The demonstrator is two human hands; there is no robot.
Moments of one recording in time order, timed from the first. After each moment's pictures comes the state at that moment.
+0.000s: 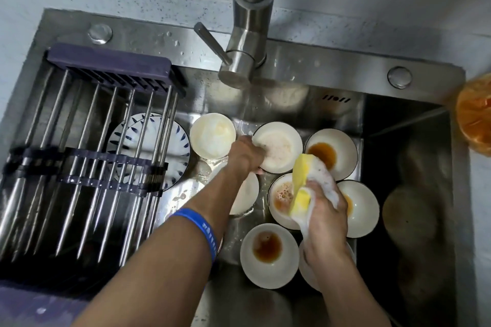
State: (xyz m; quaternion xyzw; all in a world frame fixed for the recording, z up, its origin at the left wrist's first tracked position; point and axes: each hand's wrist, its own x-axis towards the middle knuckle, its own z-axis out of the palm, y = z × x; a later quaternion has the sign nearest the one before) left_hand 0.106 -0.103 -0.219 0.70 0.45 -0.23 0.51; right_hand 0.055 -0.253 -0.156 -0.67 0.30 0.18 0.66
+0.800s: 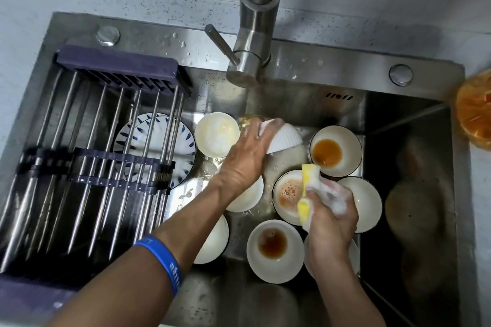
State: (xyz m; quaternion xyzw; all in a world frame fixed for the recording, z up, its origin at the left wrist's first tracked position) left_hand 0.070 -0.090 -0.207 0.96 0.06 -0.01 0.29; right_hand 0.034 -0.261 -0.166 -0.72 0.29 0.06 0.63
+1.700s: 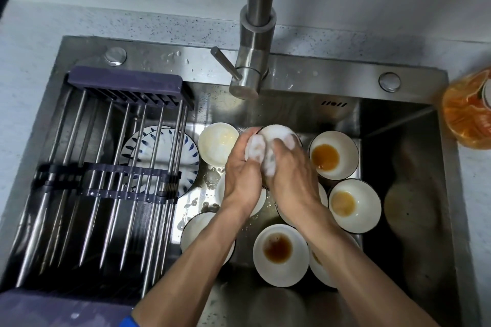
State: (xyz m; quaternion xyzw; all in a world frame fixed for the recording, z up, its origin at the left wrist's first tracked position) left_hand 0.047 -0.110 -0.138 0.60 0.39 0.03 0.70; right_hand 0.088 -0.192 -0.133 -0.95 -0.18 0.17 0.18
